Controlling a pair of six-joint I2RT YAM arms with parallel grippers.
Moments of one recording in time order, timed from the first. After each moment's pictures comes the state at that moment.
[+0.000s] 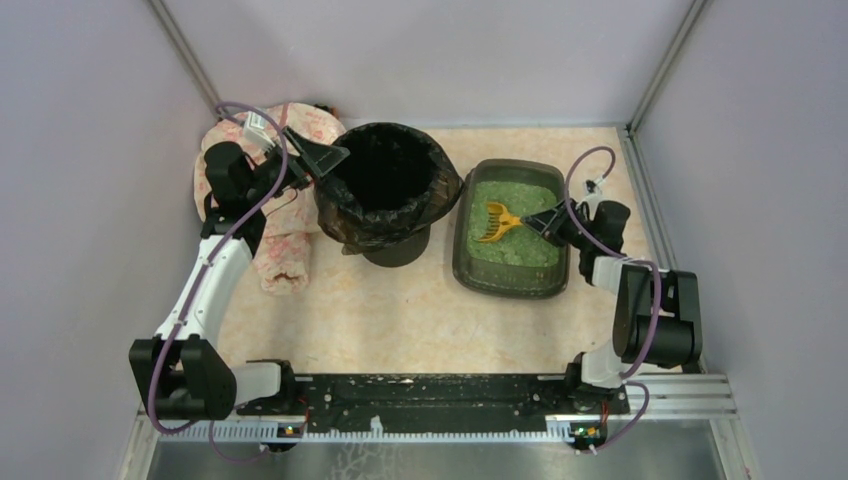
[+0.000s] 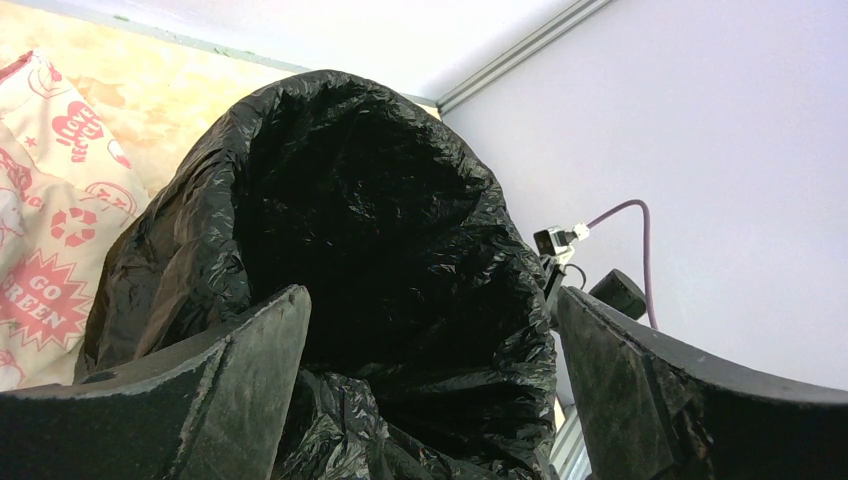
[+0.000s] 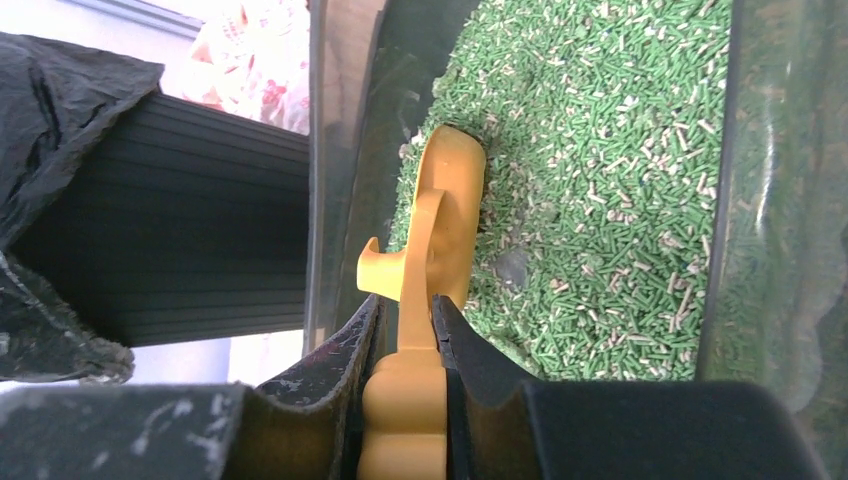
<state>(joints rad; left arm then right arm) -0.02 1.24 1.03 0.17 0.66 -0.80 -0.14 1.50 0.55 0.56 -0.73 0.74</state>
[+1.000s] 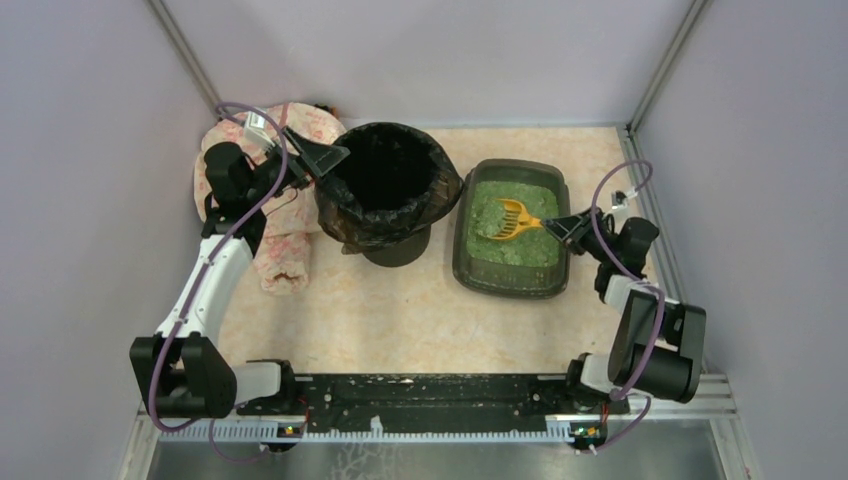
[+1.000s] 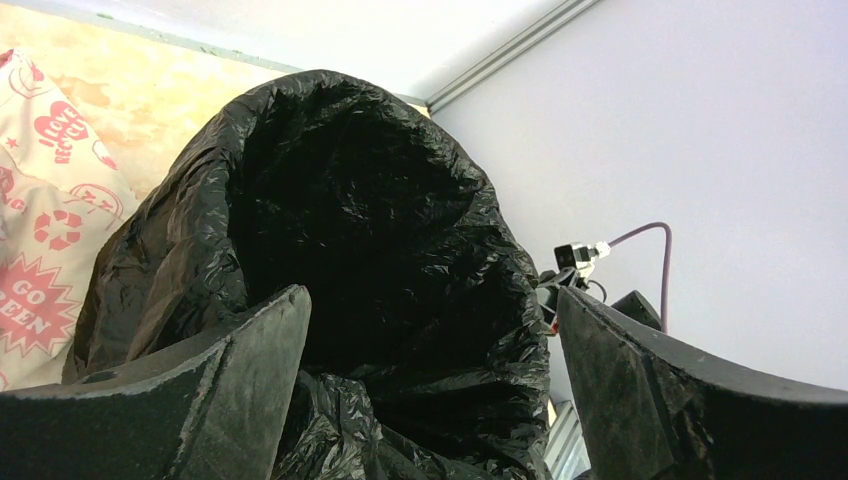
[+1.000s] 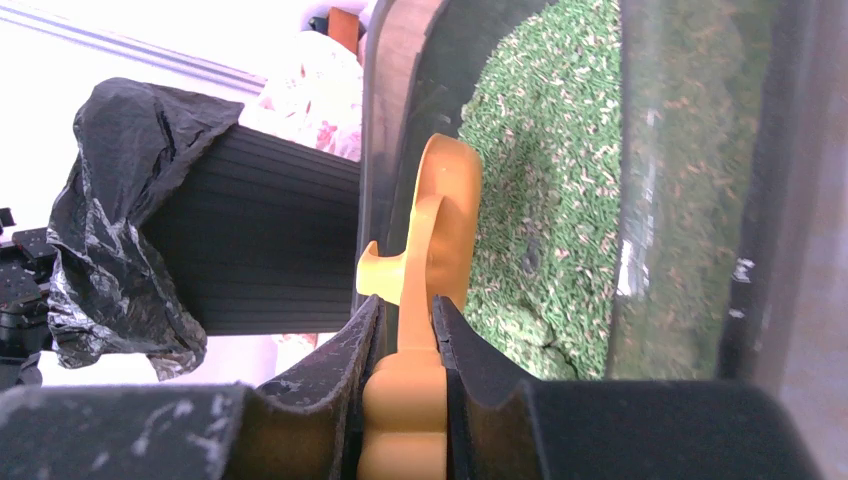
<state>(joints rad) -0.02 1.25 1.02 0.20 0.68 -0.82 -0.30 1.35 0.44 0.65 -0.86 0.86</state>
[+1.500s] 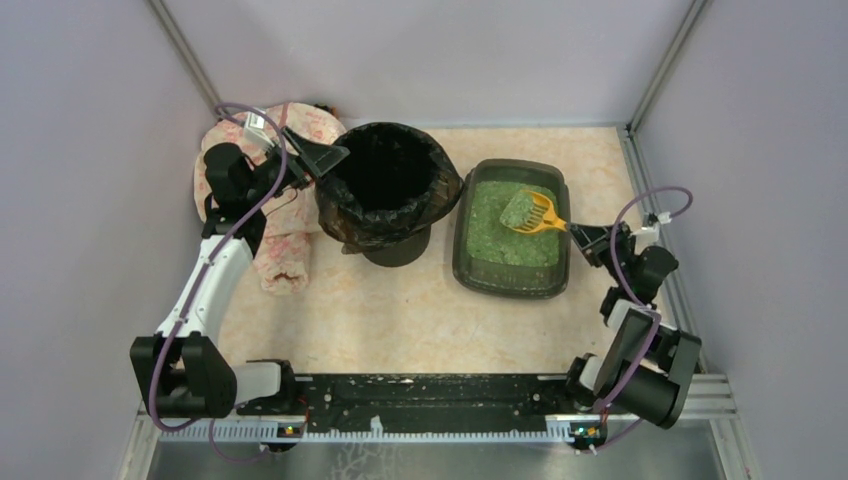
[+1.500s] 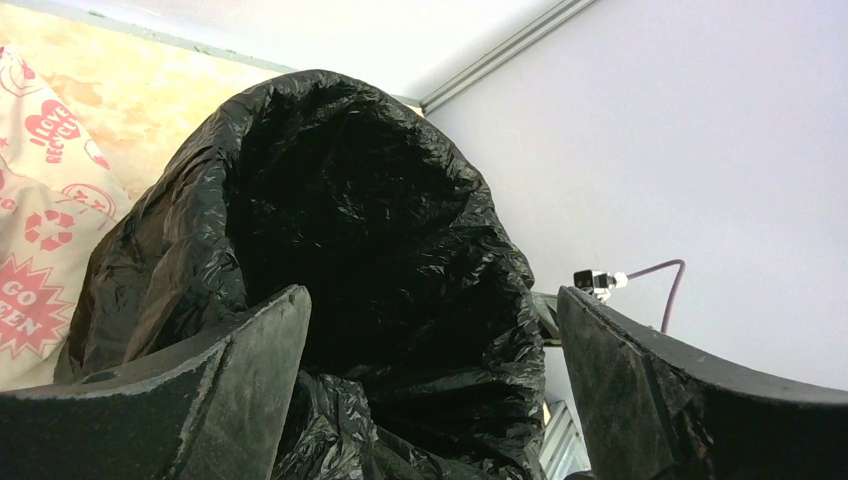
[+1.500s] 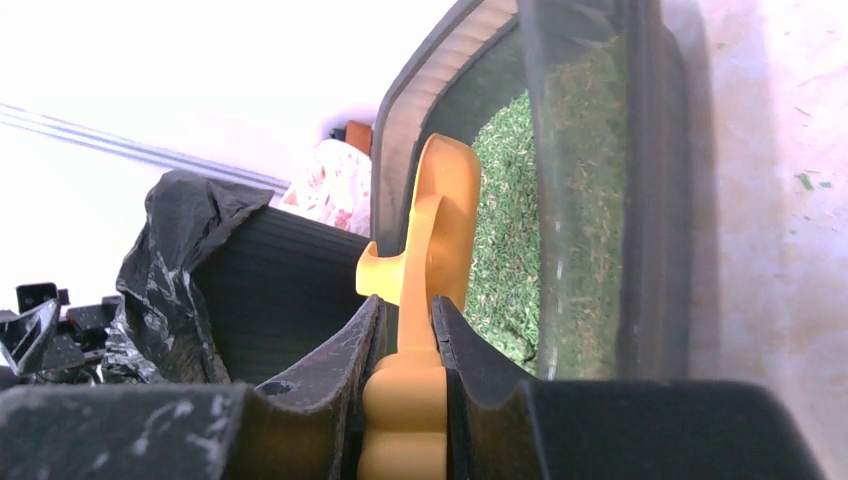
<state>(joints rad) -0.02 1.25 1.02 0.22 0.69 -0.84 -0.47 1.22 0.28 0.85 -0.84 1.00</state>
